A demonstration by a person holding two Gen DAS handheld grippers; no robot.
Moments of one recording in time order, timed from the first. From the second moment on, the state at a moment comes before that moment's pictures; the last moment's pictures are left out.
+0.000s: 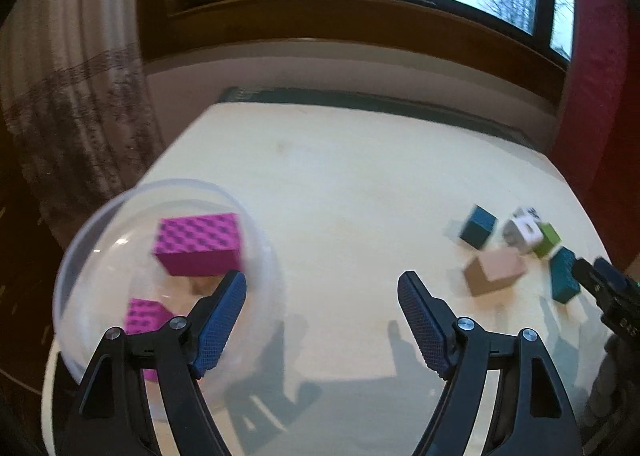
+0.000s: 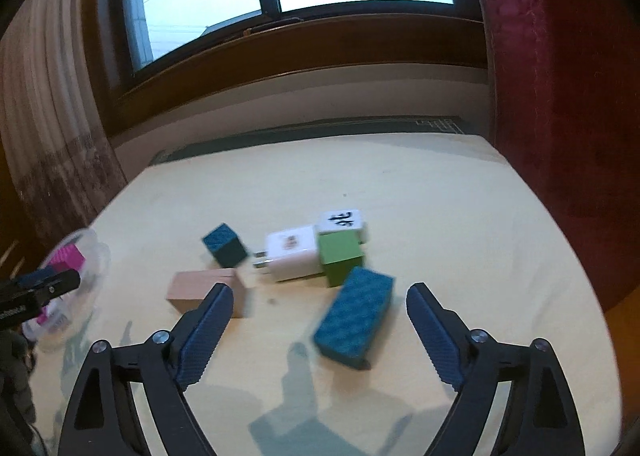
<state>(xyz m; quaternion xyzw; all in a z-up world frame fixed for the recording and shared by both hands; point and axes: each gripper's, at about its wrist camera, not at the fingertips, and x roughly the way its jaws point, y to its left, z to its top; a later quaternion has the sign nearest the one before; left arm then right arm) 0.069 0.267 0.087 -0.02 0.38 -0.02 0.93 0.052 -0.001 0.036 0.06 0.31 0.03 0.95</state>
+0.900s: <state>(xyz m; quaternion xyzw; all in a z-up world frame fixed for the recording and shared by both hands) 0.101 0.181 0.065 0.01 0.43 -0.08 0.90 0.090 -0.012 0.006 0.00 0.39 0.16 0.91</state>
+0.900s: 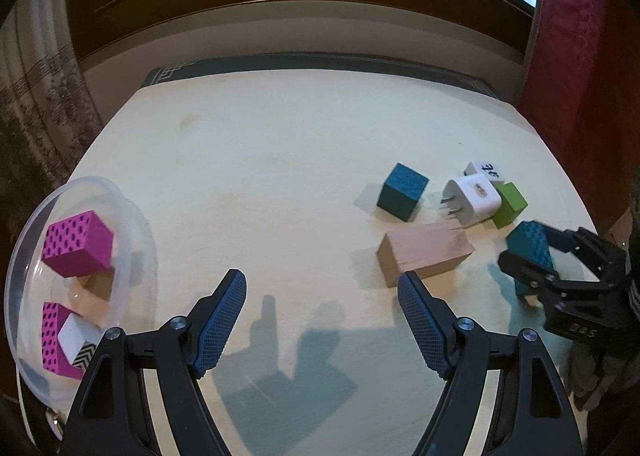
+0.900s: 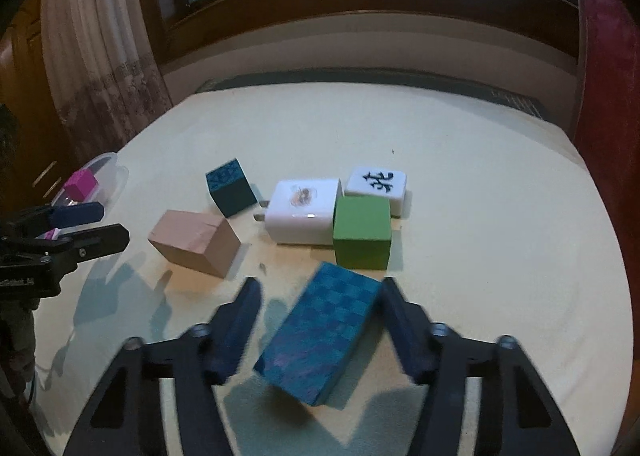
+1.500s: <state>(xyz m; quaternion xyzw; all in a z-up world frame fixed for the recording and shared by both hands) 0.115 0.127 0.064 0.02 0.45 -0.13 0.89 0.084 -0.015 0.006 -0.02 0.39 0.13 0.91</state>
